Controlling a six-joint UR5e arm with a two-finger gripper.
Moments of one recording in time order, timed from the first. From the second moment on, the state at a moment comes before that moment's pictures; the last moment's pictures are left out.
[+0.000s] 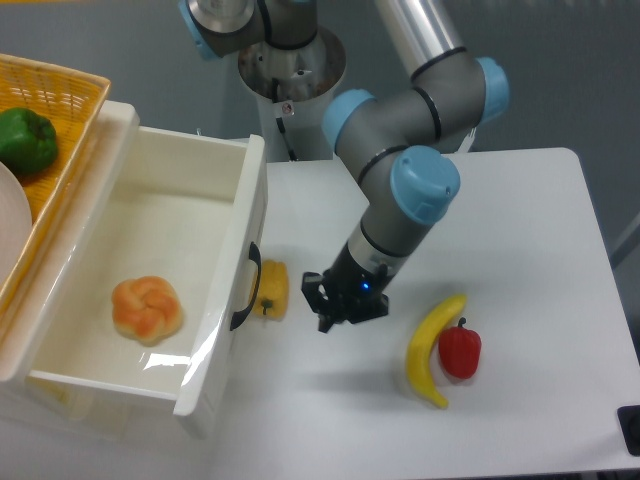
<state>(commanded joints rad) 2.49 -1.92 -1.58 -1.25 1.06 0.56</state>
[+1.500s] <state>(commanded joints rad) 2.45 -1.86 -1.58 -1.44 0.99 0.56</state>
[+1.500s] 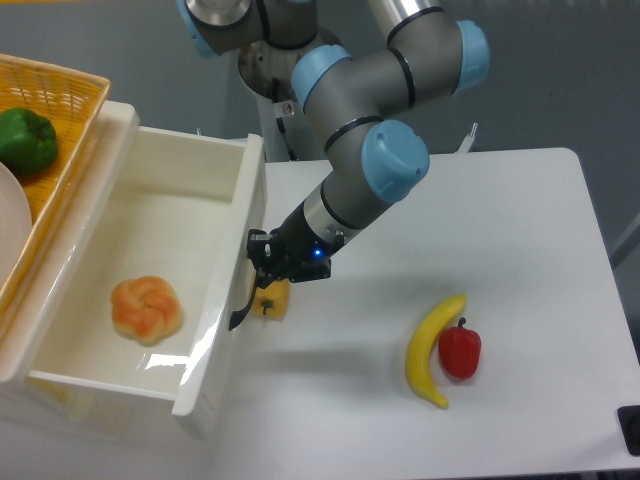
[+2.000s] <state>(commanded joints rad) 2.42 -1.85 -1.59 -1.45 0.99 0.56</state>
